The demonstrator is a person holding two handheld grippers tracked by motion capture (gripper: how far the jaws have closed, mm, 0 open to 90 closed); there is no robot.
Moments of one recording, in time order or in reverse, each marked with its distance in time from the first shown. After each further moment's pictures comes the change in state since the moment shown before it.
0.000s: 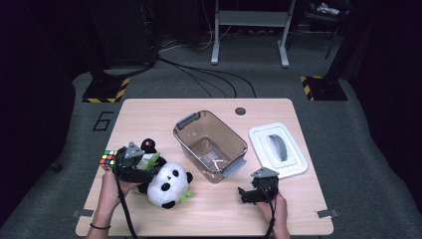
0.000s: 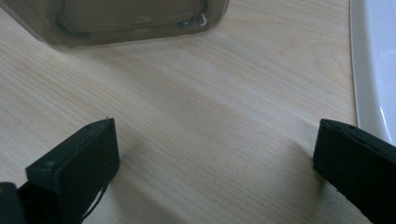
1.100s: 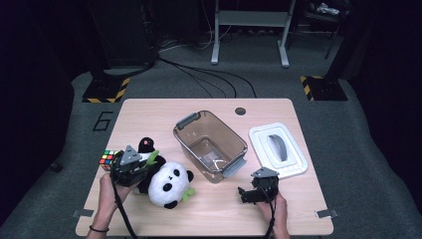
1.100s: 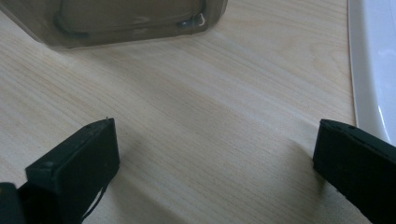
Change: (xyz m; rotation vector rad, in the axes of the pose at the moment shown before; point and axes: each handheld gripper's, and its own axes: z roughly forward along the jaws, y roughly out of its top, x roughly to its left) left arm -0.005 -0.008 -0.016 -0.099 -0.023 0.021; right arm 0.000 0.000 0.000 0.004 -0.003 0.005
